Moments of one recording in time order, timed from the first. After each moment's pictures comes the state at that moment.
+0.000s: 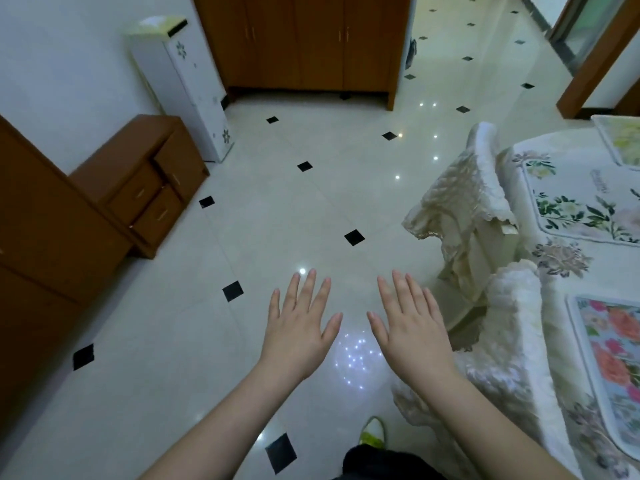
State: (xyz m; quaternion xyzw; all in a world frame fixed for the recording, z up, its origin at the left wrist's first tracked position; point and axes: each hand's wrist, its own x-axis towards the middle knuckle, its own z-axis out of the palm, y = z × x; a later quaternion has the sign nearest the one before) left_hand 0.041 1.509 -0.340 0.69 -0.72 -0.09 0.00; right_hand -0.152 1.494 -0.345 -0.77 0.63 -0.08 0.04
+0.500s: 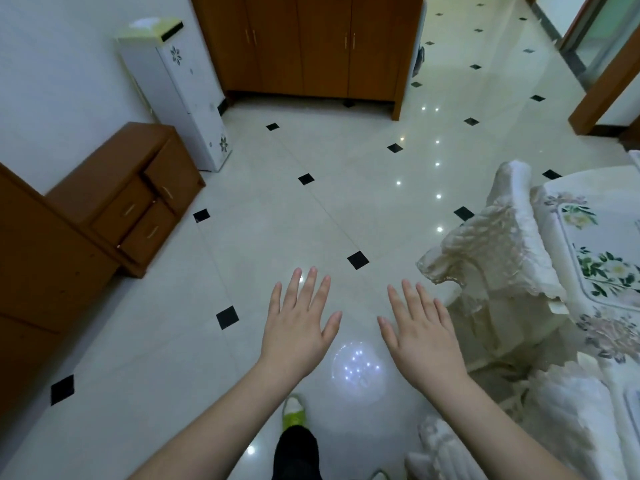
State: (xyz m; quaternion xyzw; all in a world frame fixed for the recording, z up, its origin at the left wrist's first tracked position) left_hand 0.088 1.335 -0.349 0.68 -0.74 -0.01 0.01; right_hand -0.121 1.327 -0.348 -0.76 0.65 -0.05 0.04
